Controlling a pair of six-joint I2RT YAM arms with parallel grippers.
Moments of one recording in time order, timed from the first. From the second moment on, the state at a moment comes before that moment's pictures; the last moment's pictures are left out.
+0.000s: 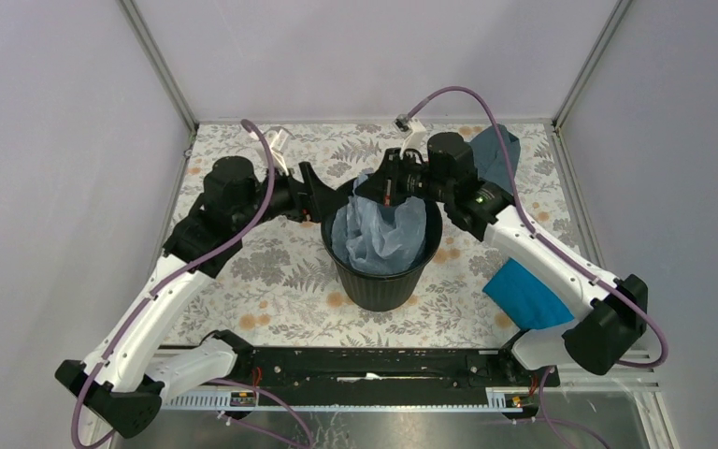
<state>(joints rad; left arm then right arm) -0.53 1.00 1.21 -0.48 0.29 -0.55 0.66 1.38 1.28 -0.17 -0.41 0.54</state>
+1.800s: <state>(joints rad) -0.63 1.05 1.09 -0.12 0.59 -0.67 0.66 1.17 1.17 -0.07 -0.47 0.78</state>
